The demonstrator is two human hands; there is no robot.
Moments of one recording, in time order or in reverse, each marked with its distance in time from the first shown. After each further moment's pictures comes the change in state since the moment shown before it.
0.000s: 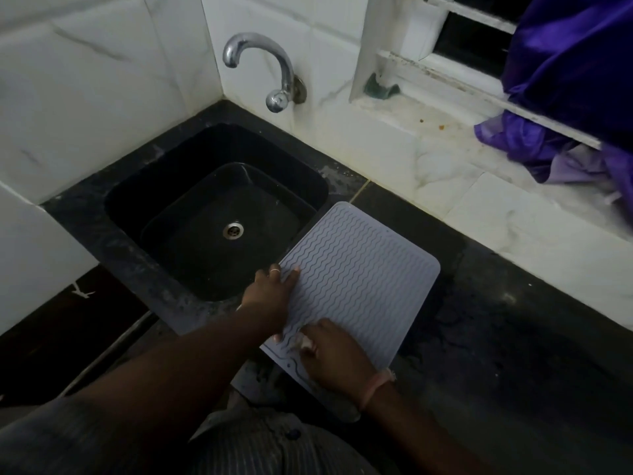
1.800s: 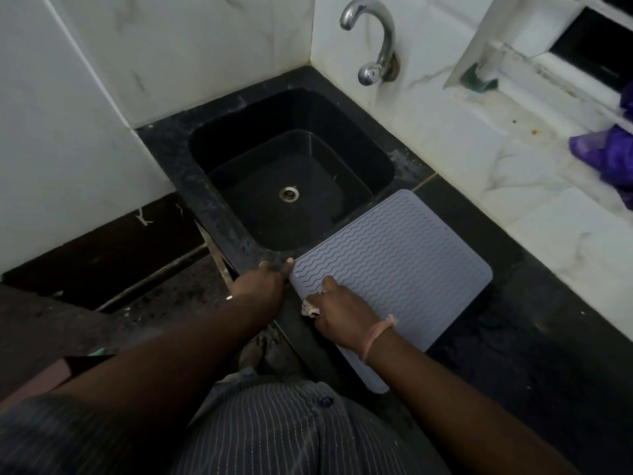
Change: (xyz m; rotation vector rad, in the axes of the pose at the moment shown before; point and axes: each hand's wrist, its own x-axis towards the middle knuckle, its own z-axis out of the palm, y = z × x) left_hand -0.078 -0.075 0.070 -0.170 0.097 -0.222; right_hand 0.032 -0.058 0.020 -0.382 -0.238 -0.237
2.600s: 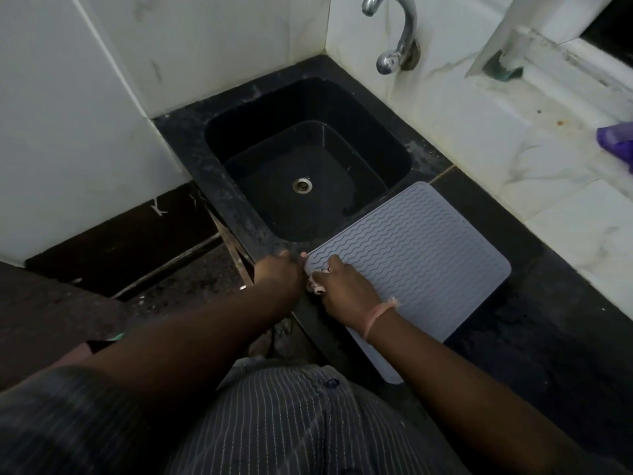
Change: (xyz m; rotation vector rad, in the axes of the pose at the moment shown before) left_hand -0.003 0.005 -0.010 0.162 -0.007 0.007; right_hand 0.024 -0.019 -0.005 -0.070 0.064 0.016
